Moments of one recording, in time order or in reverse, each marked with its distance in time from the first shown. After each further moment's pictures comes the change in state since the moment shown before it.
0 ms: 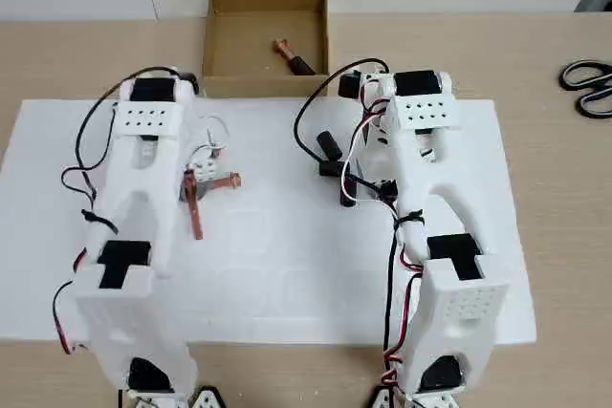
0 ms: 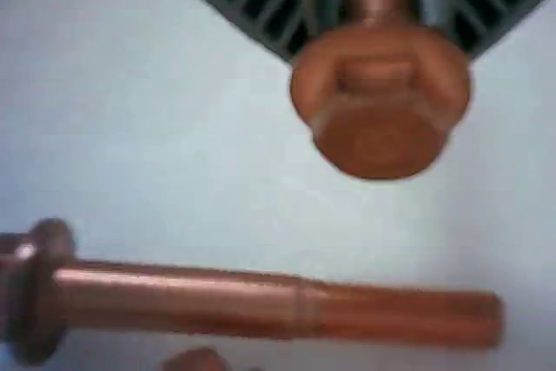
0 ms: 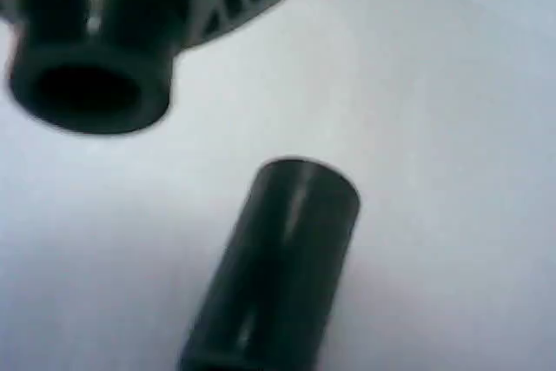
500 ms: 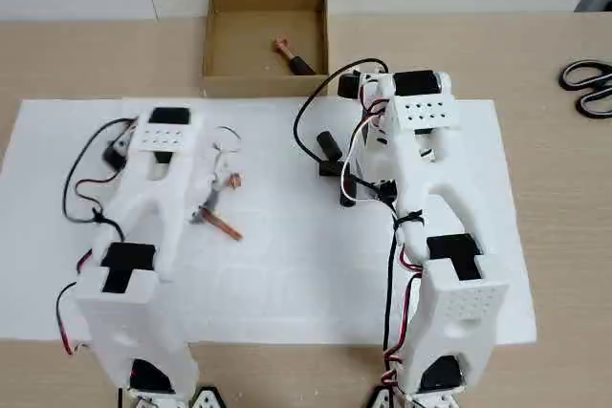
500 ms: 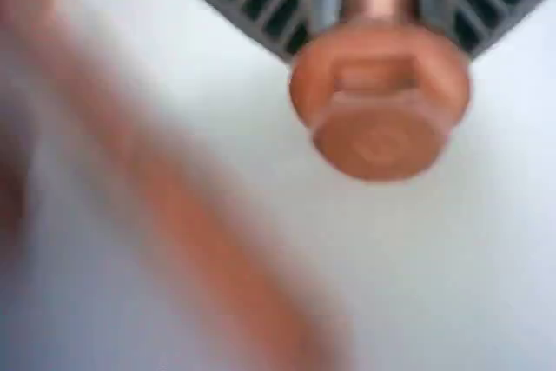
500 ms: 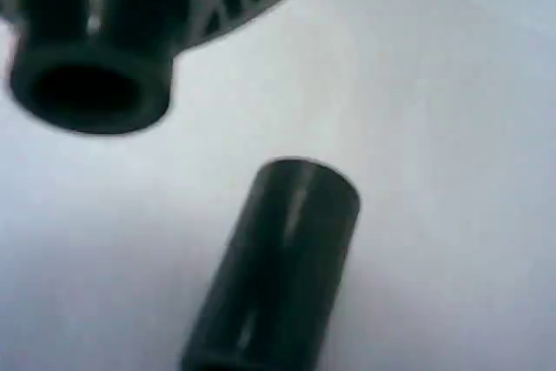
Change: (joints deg) left arm 5.4 -1.0 12.1 -8.7 45.2; right arm 0.0 0.0 0.0 0.0 0.0
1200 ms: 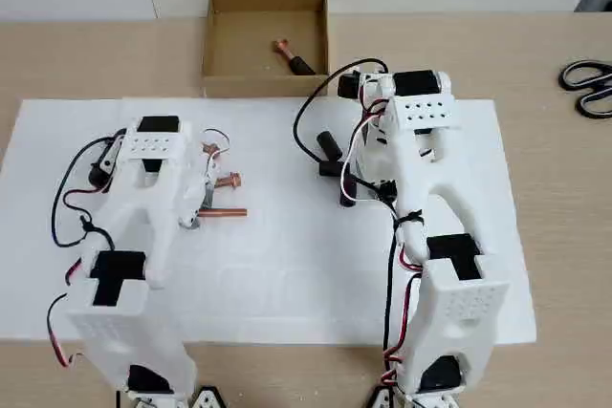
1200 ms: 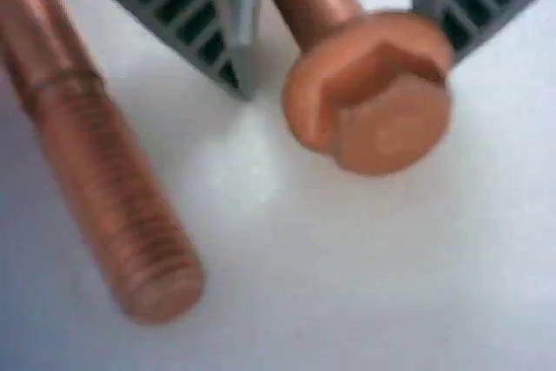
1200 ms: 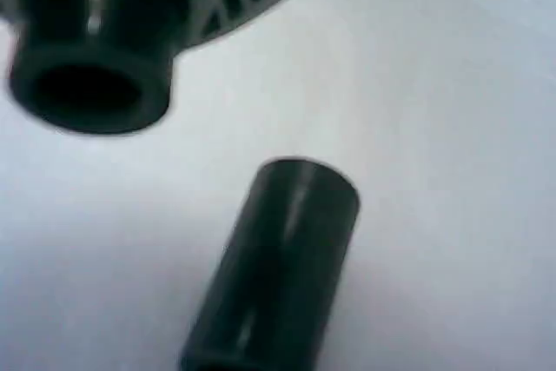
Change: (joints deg) left arm -4.4 -1.9 9.3 -9.1 13.6; right arm 0.0 0.0 0.0 0.0 0.0
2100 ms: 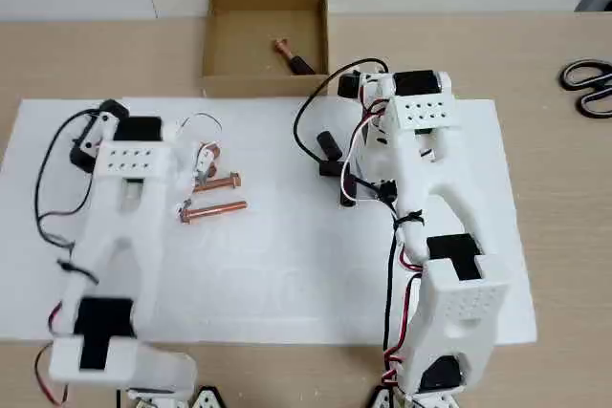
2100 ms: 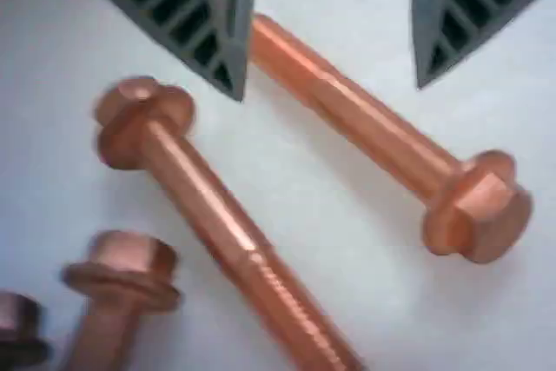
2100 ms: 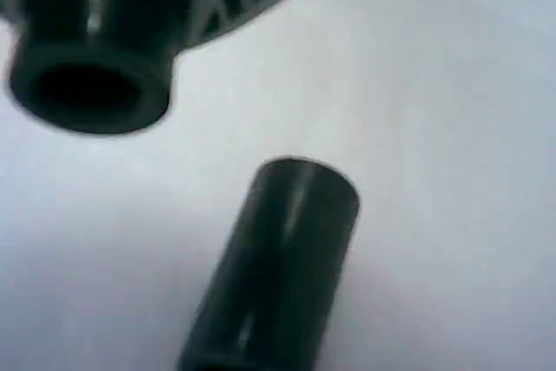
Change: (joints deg) left arm 0.1 -16.4 2.9 1.6 -6.2; right arm 0.0 0.0 0.0 0.0 0.0
